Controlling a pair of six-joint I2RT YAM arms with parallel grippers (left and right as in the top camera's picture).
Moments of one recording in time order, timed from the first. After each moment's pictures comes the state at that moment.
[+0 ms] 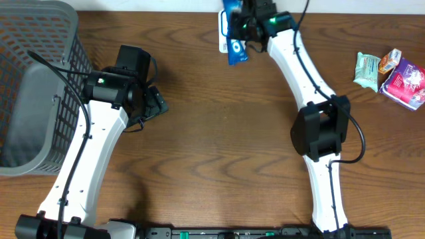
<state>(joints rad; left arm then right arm) -0.19 1.49 1.41 -1.28 -0.14 -0.69 0.33 2.44 2.36 -0.75 -0.19 0.45</state>
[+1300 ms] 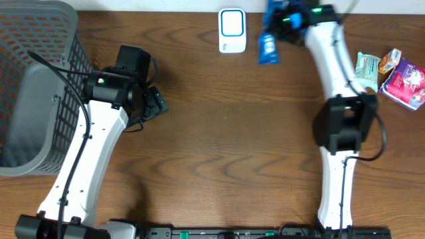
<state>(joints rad) -0.19 1.49 1.41 -1.28 -0.14 -0.69 0.09 2.45 2.41 -0.94 -0.33 0.55</state>
